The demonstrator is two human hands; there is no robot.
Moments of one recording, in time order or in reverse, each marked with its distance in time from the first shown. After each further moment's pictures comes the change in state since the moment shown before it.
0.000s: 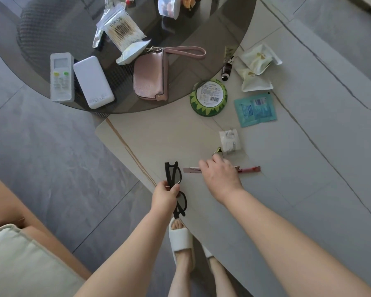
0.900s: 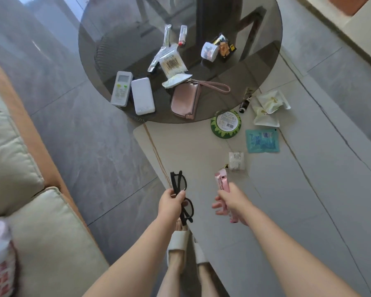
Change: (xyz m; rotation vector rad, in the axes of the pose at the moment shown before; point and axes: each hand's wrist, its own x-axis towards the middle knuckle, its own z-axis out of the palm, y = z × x) left_hand -0.095 0.019 -0.025 -0.299 0.068 -0.062; right_hand -0.054 0.007 -0.062 1.203 -0.480 0.676
